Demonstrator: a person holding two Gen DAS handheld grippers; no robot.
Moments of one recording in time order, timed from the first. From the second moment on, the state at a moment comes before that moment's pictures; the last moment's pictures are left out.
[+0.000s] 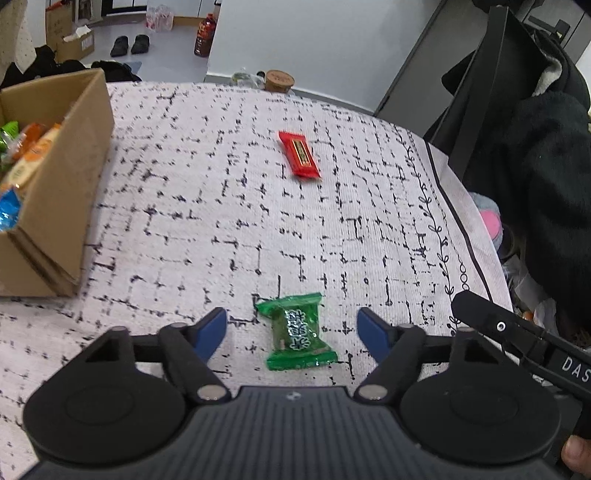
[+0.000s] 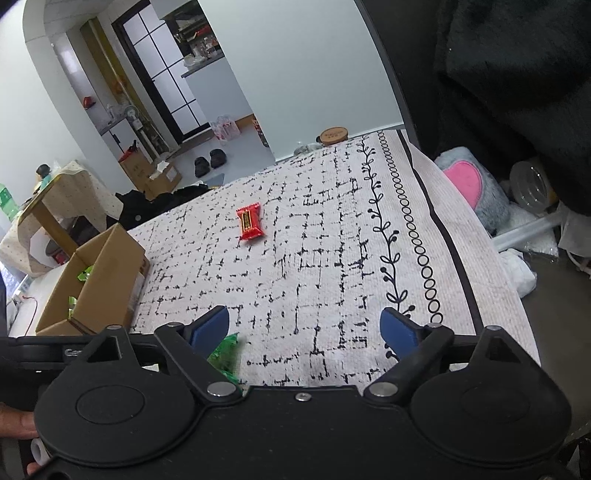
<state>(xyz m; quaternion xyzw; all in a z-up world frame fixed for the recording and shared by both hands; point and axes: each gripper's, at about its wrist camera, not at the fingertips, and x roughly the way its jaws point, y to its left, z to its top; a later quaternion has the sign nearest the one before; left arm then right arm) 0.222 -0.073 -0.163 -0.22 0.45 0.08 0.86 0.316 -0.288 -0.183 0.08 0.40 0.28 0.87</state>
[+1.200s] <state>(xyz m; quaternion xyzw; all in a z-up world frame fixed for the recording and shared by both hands) 0.249 -0.034 -0.174 -0.23 0.43 0.11 0.87 0.345 -0.228 -0.182 0.03 0.40 0.28 0.87</state>
